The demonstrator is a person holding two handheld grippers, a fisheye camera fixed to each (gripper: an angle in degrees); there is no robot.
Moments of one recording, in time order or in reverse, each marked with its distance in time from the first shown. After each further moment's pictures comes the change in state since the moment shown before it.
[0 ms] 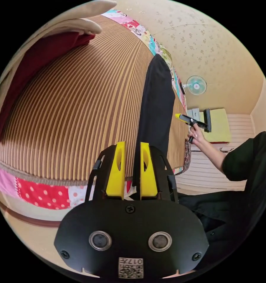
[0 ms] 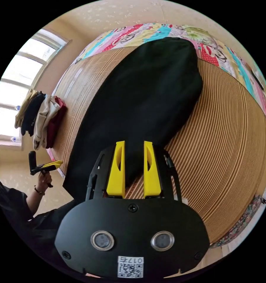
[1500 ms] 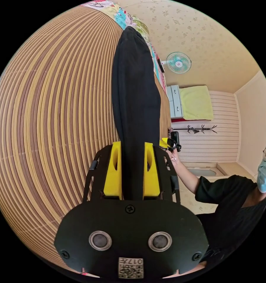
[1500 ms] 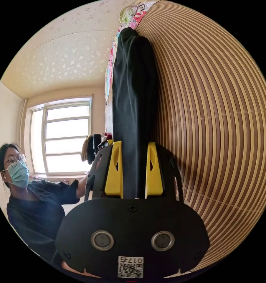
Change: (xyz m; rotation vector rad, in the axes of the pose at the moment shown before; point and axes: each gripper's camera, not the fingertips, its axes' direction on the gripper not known) left arm 0.077 -0.215 0.140 -0.259 0.238 0.179; right arm 0.252 0.071 -0.106 0.178 -0.829 0.302
